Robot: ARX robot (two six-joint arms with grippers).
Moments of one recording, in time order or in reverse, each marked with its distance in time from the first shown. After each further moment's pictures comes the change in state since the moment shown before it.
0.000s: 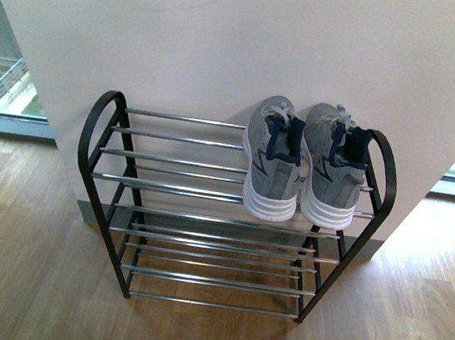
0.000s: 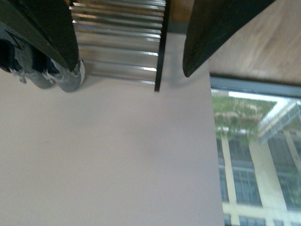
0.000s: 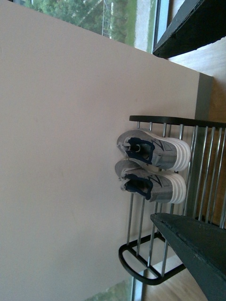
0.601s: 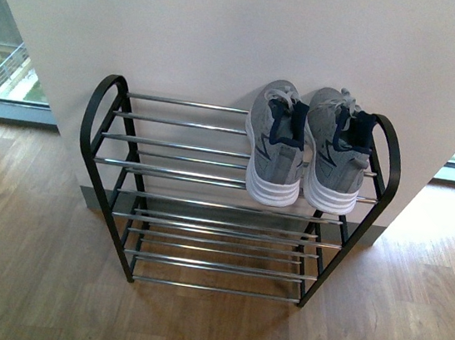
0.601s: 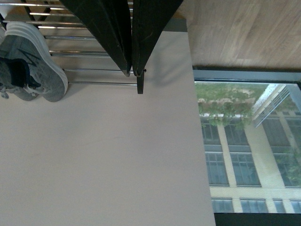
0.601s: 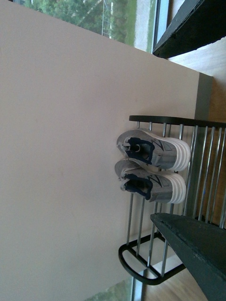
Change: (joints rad) left arm 0.277 -0.268 -0.115 -0.143 0.300 0.086; right arm 0.000 0.000 0.000 0.000 0.000 0.000
